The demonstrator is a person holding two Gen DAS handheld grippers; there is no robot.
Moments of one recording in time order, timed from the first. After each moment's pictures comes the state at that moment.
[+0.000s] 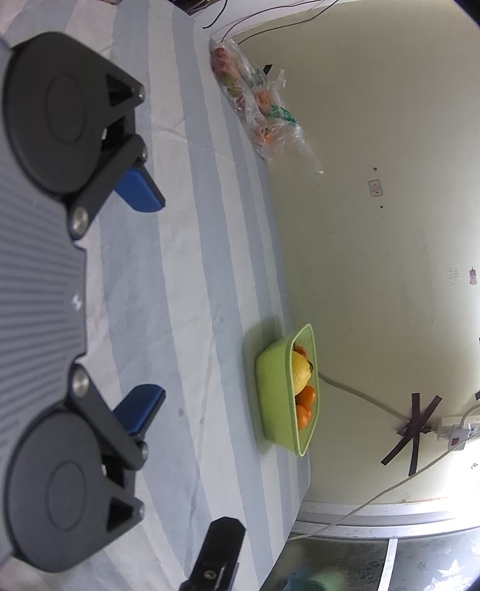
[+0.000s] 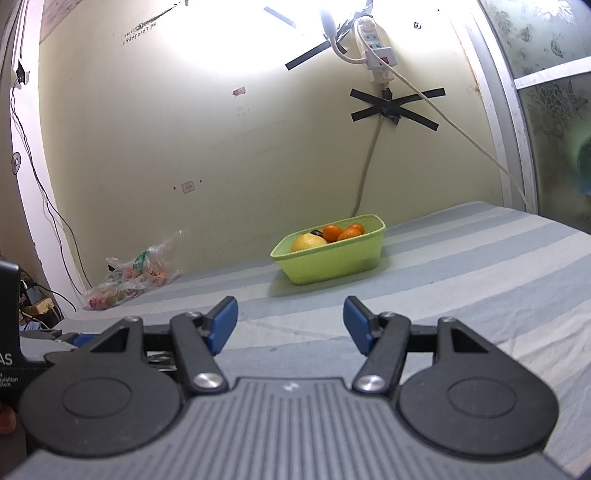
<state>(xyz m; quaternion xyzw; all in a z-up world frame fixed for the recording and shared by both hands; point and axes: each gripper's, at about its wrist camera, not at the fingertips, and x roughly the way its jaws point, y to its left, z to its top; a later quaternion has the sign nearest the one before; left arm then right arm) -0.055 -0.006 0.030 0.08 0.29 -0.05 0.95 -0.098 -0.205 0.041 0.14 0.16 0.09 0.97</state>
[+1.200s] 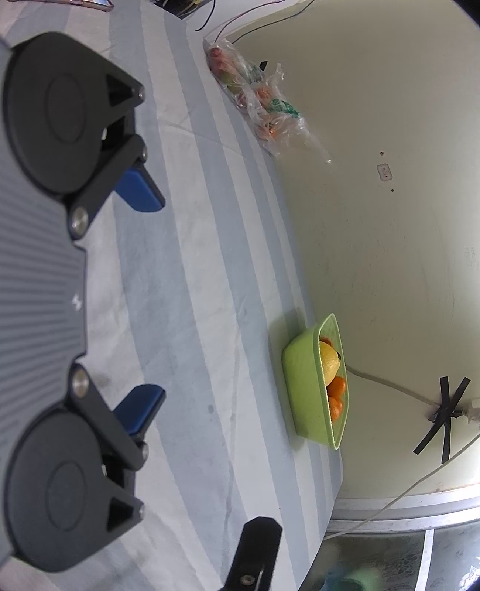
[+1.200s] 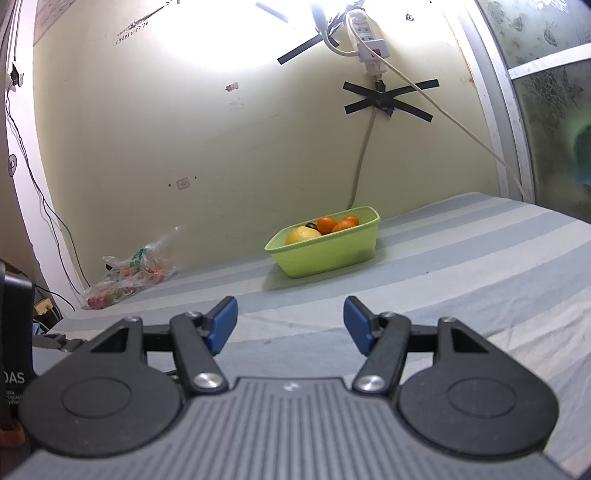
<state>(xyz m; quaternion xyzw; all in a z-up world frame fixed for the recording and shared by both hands) -0.054 -0.021 0.018 0.13 0.31 -0.05 0.94 -0.097 -0.206 0.035 0.15 0.16 0.09 0.97</state>
